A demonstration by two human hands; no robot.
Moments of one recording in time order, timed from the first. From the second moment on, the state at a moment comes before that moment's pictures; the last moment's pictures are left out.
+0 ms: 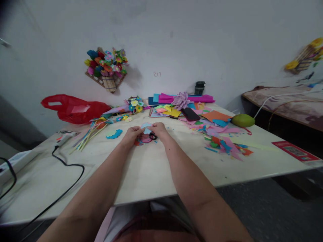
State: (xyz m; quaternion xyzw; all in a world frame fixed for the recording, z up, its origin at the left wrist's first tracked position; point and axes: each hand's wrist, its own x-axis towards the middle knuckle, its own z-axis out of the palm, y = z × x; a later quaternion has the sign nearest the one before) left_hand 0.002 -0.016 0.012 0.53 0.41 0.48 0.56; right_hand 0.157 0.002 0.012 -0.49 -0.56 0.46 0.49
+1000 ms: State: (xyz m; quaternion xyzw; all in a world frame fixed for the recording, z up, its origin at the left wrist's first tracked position) left_hand 0.001 -0.013 0.010 0.53 0.43 0.49 0.54; right_hand 0.155 -0.002 0.016 -0.50 -0.56 0.46 0.47
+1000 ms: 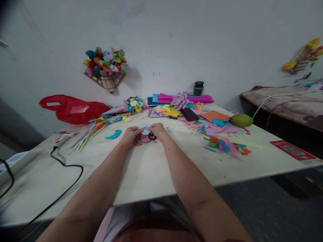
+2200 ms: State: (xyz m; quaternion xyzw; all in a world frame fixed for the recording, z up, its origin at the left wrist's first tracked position) left_hand 0.002 -0.015 0.012 0.53 0.44 0.51 0.52; right_hand 0.155 -0.001 0.014 -0.48 -0.56 0.47 0.48
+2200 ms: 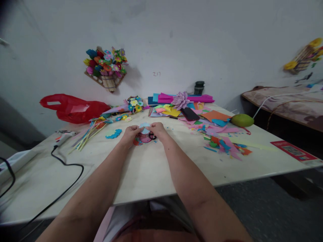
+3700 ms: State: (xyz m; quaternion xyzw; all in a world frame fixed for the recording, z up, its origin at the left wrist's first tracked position) left_hand 0.001 -0.014 0.012 0.54 0.43 0.50 0.53; right_hand 0.153 -0.001 0.013 -0.48 -0.55 0.47 0.49
